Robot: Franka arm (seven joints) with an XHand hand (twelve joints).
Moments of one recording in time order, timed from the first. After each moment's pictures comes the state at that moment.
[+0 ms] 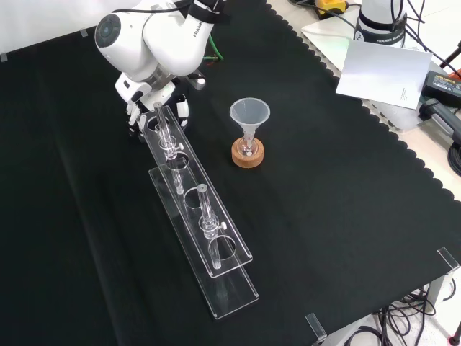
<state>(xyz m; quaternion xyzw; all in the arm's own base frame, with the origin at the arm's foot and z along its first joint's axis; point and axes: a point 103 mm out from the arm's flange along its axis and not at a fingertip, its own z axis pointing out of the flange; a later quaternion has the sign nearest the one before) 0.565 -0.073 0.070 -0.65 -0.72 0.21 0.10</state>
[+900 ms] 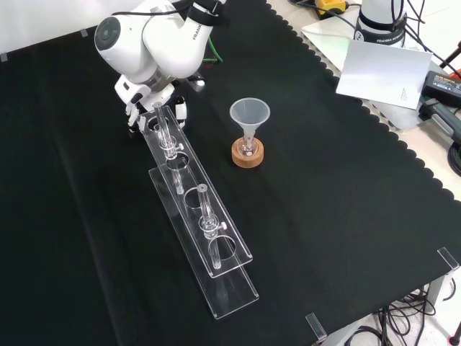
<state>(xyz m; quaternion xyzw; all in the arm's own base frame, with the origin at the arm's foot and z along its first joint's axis) 0.566 -0.074 0.063 -0.65 -0.72 0.21 0.10</state>
